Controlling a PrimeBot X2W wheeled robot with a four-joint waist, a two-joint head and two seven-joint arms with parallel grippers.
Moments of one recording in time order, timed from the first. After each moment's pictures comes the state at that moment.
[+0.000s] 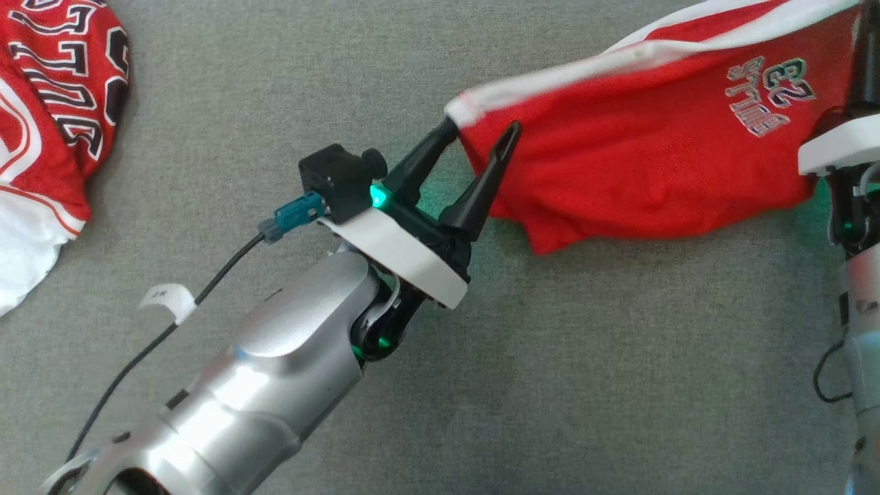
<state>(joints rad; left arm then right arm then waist) -0.82 0.16 -1.00 0.41 -0.98 -0.13 -0.26 -0.71 -0.26 -0.07 0.64 0.24 0.13 -0.21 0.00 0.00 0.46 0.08</state>
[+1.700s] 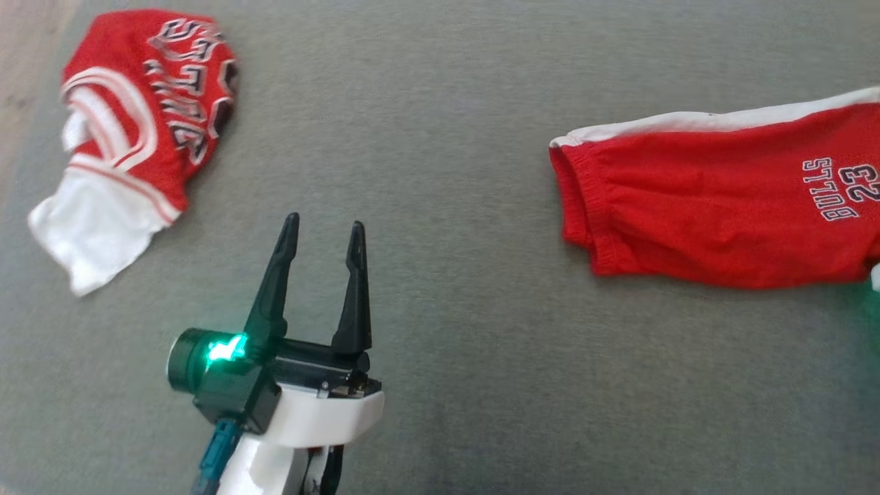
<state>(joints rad) -0.11 0.05 -0.36 -0.05 -0.19 0.08 -0.26 -0.59 -0.47 0.04 0.99 0.62 0.13 -0.15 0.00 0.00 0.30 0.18</state>
